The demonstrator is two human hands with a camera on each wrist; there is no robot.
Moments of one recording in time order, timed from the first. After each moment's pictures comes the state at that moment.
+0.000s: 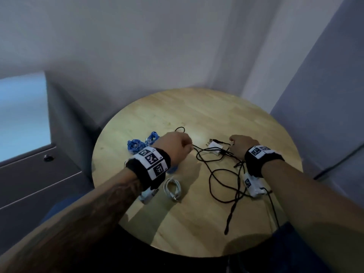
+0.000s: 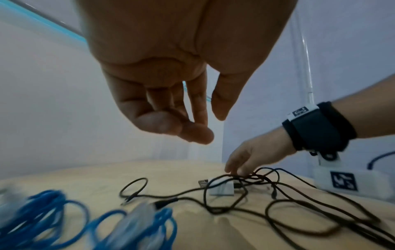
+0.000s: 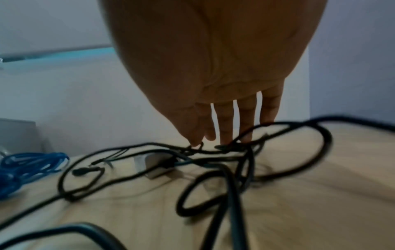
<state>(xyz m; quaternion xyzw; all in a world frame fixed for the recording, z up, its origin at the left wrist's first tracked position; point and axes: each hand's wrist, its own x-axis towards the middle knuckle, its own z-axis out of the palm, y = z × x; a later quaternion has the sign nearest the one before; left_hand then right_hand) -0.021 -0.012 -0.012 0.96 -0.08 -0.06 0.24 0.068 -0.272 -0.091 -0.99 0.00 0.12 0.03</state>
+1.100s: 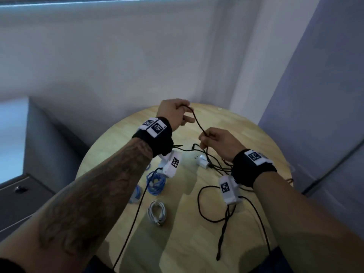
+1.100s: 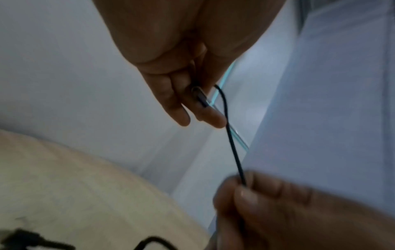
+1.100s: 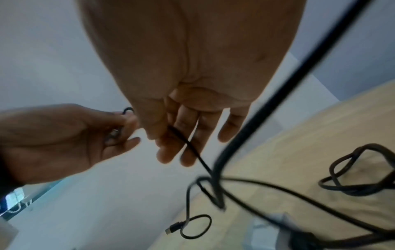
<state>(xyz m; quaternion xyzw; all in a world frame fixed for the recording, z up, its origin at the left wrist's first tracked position) 0.092 -0.075 0.042 0.77 -0.03 0.05 0.63 0.052 -0.254 -0.018 -0.84 -0.13 0.02 0.53</state>
